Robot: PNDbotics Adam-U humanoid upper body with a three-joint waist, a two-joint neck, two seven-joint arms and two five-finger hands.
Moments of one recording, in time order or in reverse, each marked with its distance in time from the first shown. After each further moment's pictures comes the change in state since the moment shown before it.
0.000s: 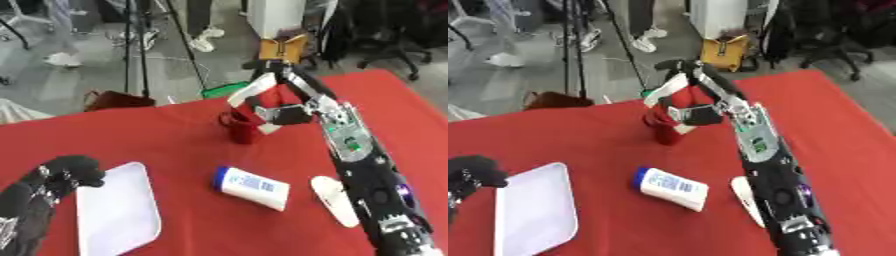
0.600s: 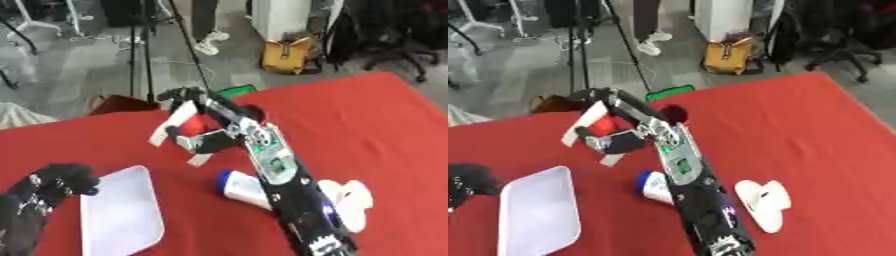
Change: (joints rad) left arm -0.016 -0.001 -0.016 0.000 0.018 -0.003 -0.012; right arm 0.017 0.240 0.018 0.004 0.124 0.052 0.052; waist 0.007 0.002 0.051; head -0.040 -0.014
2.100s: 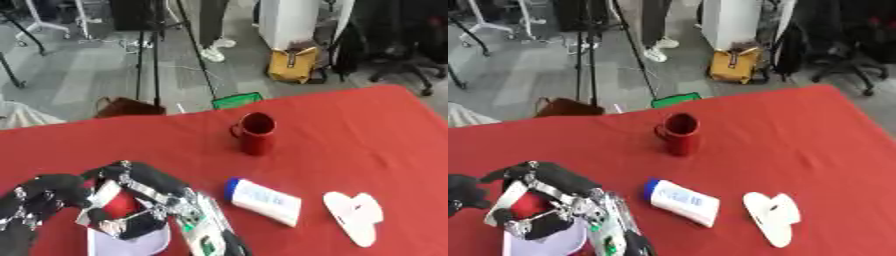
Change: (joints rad) left arm -0.044 0.000 -0.043 0.000 0.052 0.002 -0.029; right arm 0.196 0.252 0.017 -0.104 0.442 -0.136 -0.136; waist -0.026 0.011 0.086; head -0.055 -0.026
